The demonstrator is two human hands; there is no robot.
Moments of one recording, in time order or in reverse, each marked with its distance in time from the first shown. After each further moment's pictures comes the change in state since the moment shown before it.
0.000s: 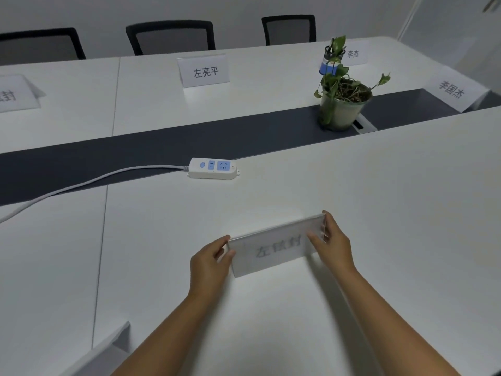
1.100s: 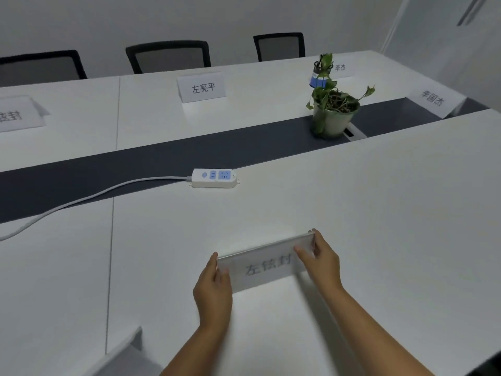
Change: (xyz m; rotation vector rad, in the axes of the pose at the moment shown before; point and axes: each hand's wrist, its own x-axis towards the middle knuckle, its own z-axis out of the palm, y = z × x) left_hand -0.043 0.002 -0.009 -0.118 0.115 -0.110; right_hand -0.048 -0.022 0.021 0.126 0.050 0.074
